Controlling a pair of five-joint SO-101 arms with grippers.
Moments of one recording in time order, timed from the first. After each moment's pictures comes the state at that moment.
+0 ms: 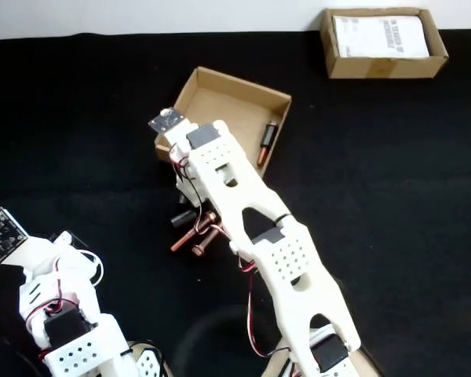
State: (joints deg) left arm -35.5 -103.6 96.2 50.3 21.3; right arm -38.5 55.0 -44.0 83.2 12.7
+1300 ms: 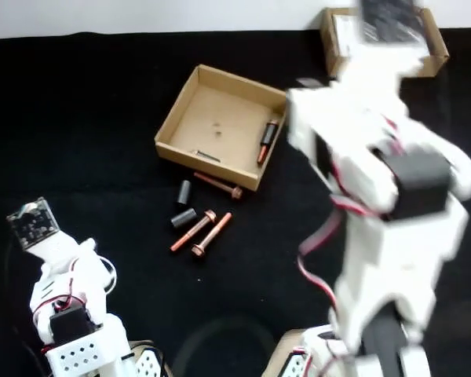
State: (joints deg) left arm -28.6 -103.6 96.2 58.8 10.9; right arm -15.6 -16.5 -40.4 100.4 -7.0
